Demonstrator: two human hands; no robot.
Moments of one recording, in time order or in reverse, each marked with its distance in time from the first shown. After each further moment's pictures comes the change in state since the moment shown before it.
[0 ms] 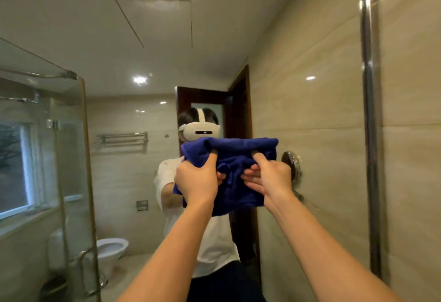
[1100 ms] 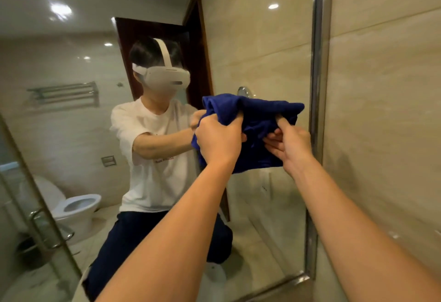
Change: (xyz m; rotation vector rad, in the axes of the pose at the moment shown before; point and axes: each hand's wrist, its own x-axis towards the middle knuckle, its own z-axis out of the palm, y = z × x) left_hand -0.101 -0.063 0.129 0.188 -0.261 0.072; right_hand 0.040 0.034 -0.182 -0.001 0.252 0.039
